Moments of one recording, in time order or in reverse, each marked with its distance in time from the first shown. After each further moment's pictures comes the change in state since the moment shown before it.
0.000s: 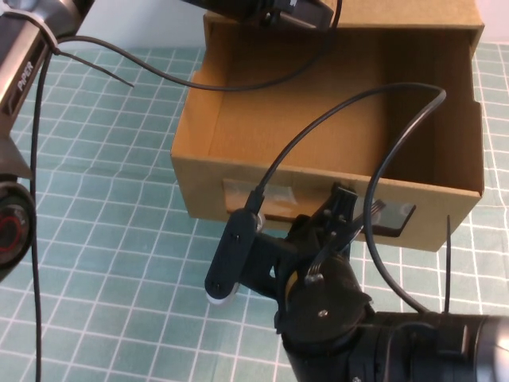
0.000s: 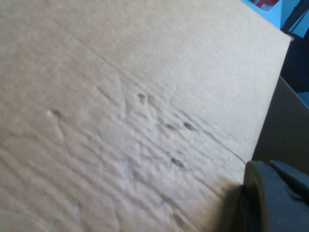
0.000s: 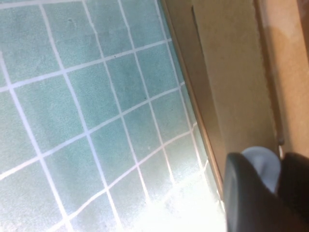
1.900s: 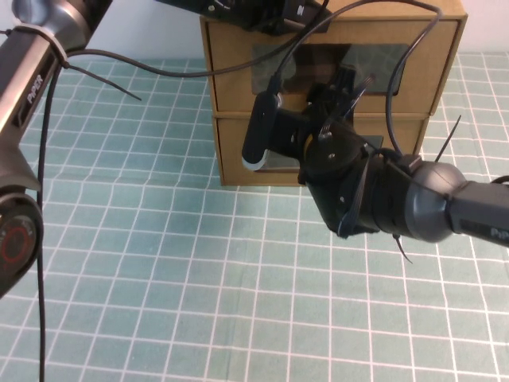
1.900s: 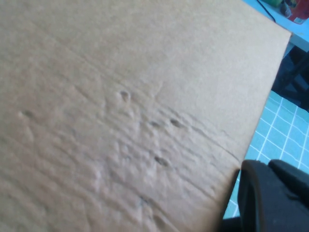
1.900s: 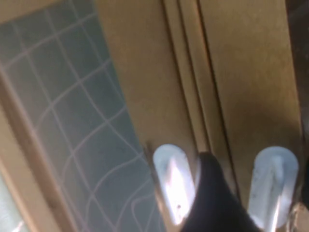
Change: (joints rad) right arm -0.451 0.273 -0.323 -0.444 -0.269 -0.040; left arm -0.007 0.007 0.000 0.037 -0.082 0.008
